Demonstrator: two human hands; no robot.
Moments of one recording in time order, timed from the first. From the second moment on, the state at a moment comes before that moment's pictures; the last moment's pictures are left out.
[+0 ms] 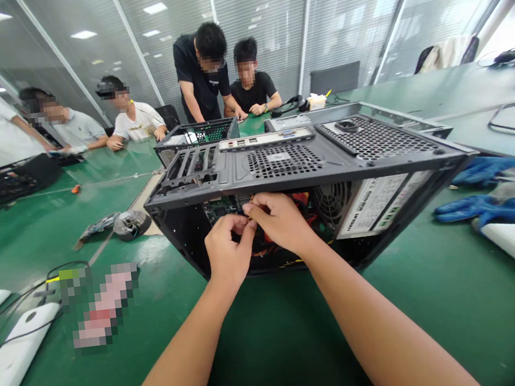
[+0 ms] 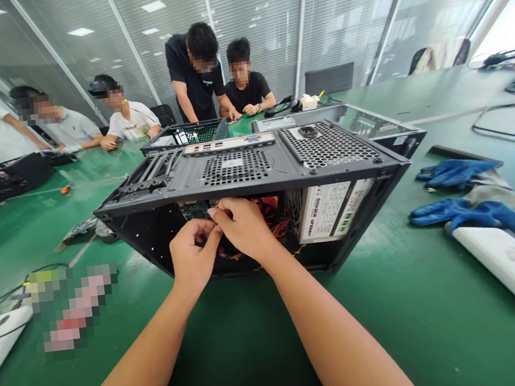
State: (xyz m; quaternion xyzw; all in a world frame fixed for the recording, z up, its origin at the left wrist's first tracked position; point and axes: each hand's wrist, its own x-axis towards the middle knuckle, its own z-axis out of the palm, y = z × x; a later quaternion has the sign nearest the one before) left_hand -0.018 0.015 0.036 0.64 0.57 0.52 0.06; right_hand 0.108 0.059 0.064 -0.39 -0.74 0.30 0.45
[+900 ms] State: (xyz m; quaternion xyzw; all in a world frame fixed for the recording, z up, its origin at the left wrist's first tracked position) left_hand -0.018 0.016 0.036 0.64 0.57 0.52 0.01; right_hand 0.103 0.060 0.063 -0.39 -0.72 0.30 0.49
